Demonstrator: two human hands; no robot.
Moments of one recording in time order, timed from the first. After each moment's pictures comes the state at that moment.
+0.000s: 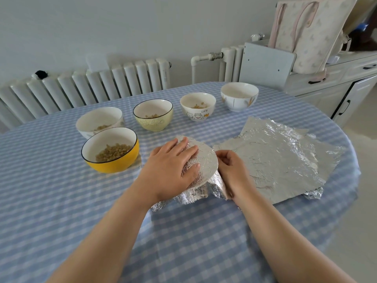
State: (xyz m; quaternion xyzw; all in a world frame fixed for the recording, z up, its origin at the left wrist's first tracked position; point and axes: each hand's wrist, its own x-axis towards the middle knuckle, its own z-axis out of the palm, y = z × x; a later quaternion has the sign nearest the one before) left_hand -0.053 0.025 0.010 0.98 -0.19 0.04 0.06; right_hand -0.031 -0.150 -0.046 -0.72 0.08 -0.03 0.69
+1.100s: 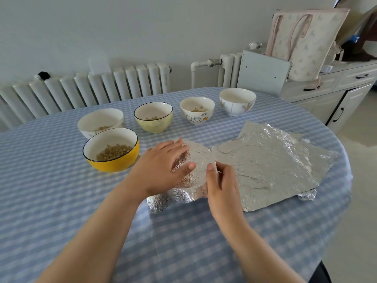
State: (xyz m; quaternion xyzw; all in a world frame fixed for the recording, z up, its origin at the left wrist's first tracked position) left_hand -0.050 0.044 0.011 0.97 -0.20 0.05 0.13; right_hand -0.097 -0.122 -0.037 -0.77 0.05 -0.12 0.63
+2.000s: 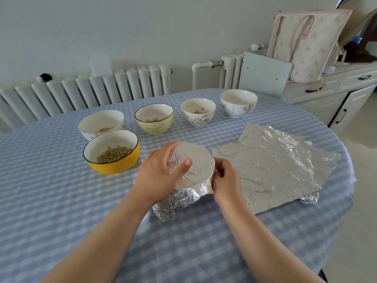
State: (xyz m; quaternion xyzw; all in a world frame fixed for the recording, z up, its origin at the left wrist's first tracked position) left_hand -0.051 0.041 -0.014 0.92 -0.09 0.12 0.36; right_hand -0.062 -0.130 -0.037 -0.75 0.10 -0.09 0.64
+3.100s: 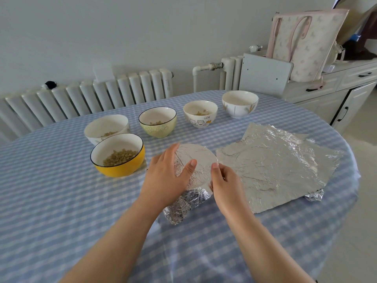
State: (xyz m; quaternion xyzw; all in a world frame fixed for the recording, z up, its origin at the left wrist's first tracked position) left_hand -0.065 0.031 -0.003 0.95 -0.05 0.12 0.29; right_hand -0.089 -0.120 -0.015 -0.79 0.05 -0.07 0.61
